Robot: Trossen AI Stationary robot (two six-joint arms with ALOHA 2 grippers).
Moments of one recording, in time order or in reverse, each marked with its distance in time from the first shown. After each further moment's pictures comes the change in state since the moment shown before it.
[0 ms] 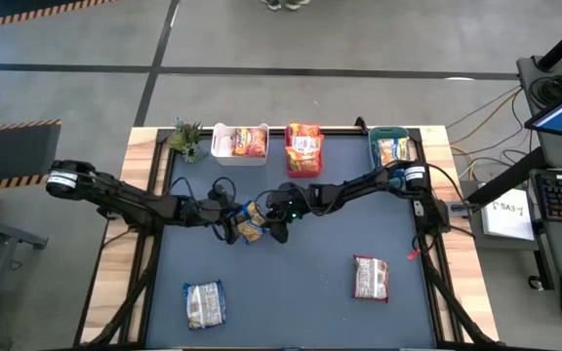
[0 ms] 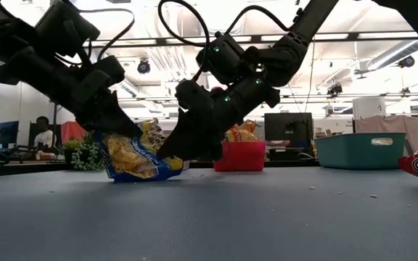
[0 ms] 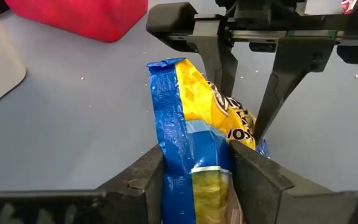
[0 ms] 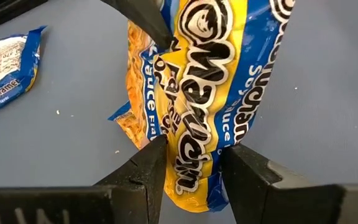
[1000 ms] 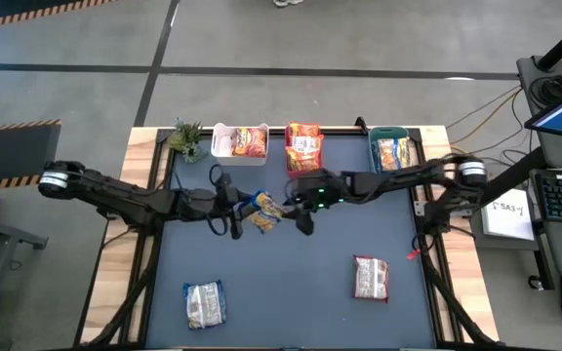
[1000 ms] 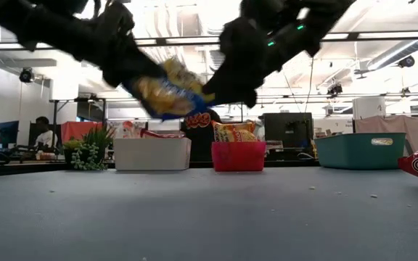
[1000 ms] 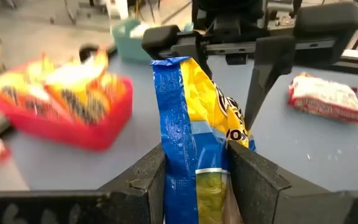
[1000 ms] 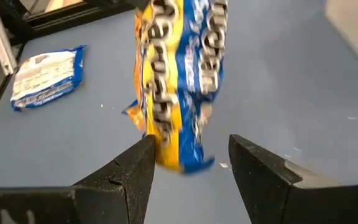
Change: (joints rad) left arm -0.013 -0.112 0.169 -0.003 -0.008 0.187; right arm -0.014 -0.437 -0.196 -0.198 0.054 -0.089
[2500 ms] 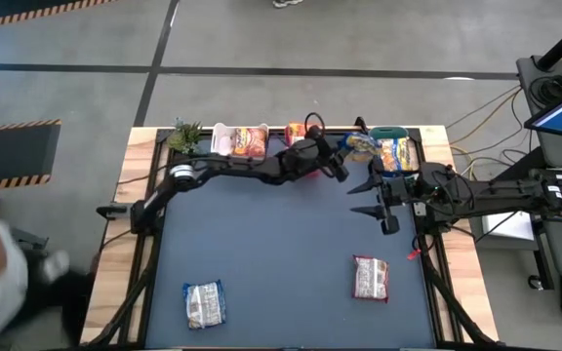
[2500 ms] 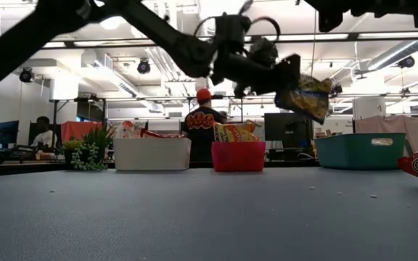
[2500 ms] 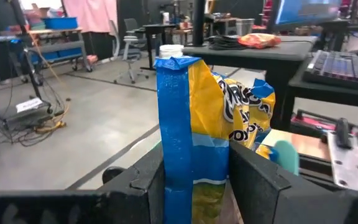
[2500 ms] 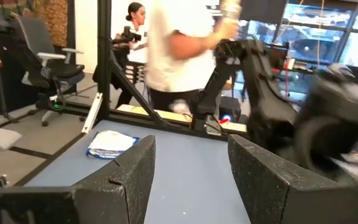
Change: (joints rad) left arm 0.327 1.119 1.205 0.213 0.063 0.177; right arm 0.039 -0.995 -0.522 0.120 -0.054 -0.328
